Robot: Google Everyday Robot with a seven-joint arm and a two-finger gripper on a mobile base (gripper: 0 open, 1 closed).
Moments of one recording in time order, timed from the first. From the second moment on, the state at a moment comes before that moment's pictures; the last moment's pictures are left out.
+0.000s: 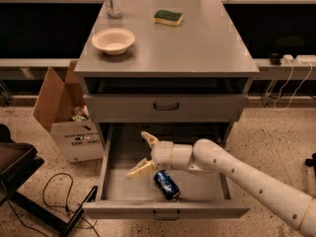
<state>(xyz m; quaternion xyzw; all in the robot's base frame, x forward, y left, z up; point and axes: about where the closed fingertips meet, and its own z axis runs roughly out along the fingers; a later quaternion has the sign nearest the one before) 0.547 0.081 0.573 -0.46 0.62 0.41 0.49</state>
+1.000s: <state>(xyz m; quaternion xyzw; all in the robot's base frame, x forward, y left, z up) 0.488 0.030 0.681 -0.52 0.72 0.30 0.35</state>
